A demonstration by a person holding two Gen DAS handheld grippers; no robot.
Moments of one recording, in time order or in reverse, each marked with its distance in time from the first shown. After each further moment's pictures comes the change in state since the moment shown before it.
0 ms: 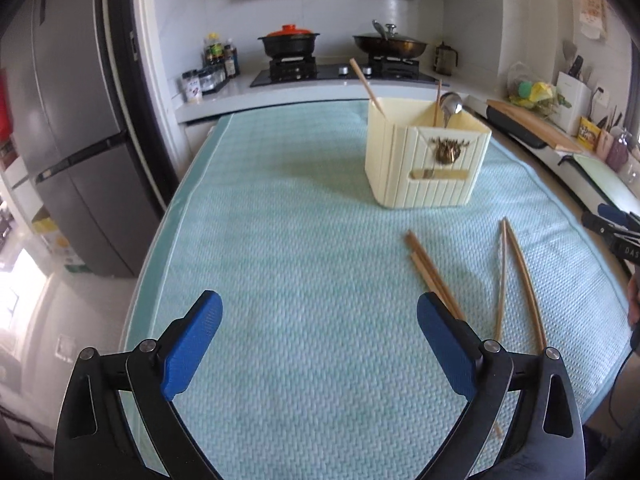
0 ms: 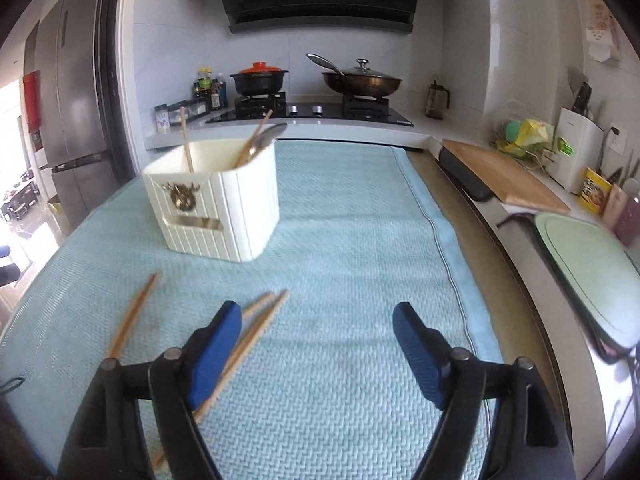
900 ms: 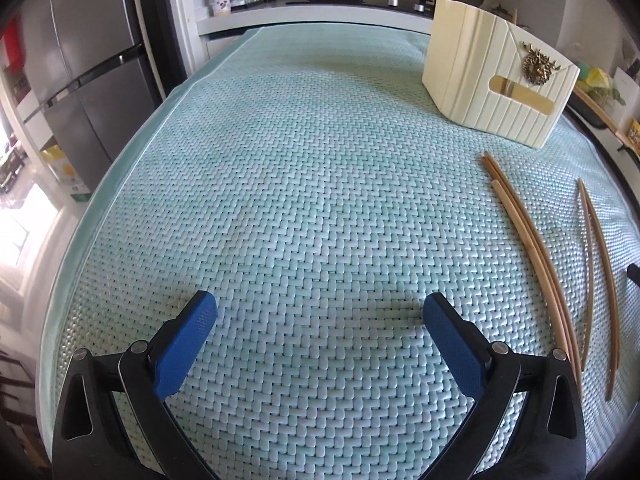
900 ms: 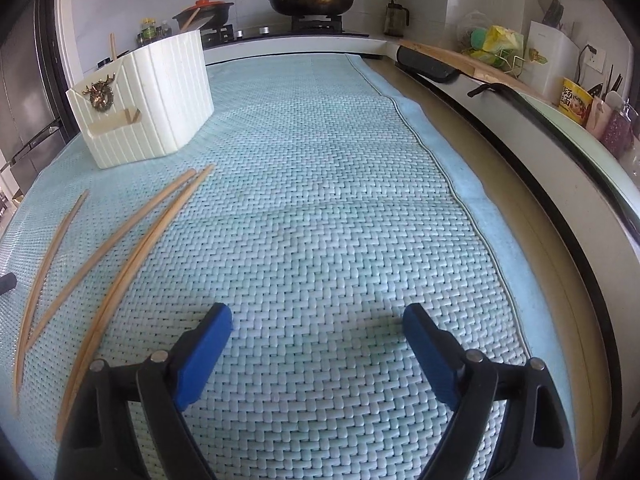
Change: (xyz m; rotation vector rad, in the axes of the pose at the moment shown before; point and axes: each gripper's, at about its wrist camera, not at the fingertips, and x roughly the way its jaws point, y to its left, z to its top) left arm 0.103 0.014 -0.040 -0.129 0.186 0.071; right arm 0.053 -0.035 -0.077 0.103 0.228 -0.083
